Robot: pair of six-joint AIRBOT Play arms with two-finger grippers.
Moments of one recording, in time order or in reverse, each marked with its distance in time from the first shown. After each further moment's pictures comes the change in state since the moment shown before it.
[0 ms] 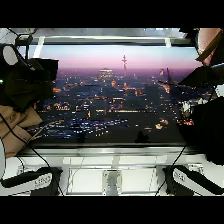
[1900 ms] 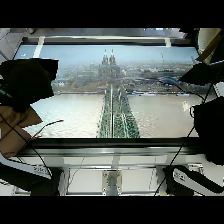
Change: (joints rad) left arm 0.557 -0.395 -0.103 0.017 0.481 -0.135; right arm 0.000 -0.023 -0.015 -0.022 -0.070 0.001
